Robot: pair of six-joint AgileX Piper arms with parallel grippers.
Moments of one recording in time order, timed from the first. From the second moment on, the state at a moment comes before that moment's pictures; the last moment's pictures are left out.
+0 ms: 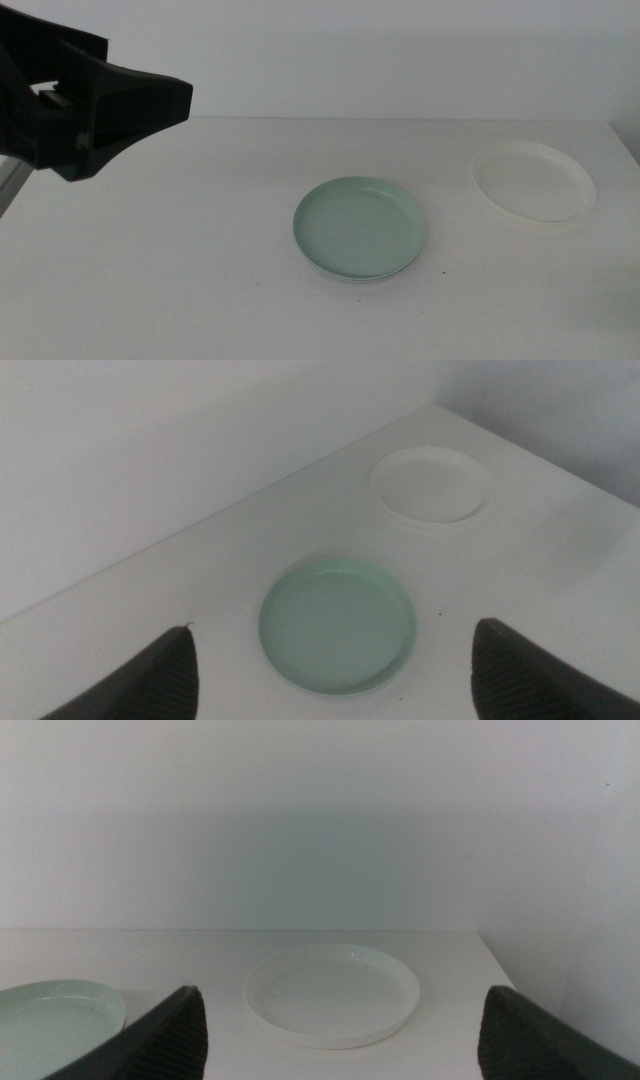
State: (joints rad) left arm -0.32 0.86 -1.13 -0.49 0.86 0.50; right arm 0.00 0.00 0.00 0.01 0.09 -0.01
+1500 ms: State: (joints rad) left arm -0.32 0.86 -1.13 -0.48 0.86 0.50; right arm -0.20 1.57 -1.28 0.12 0.99 0.06
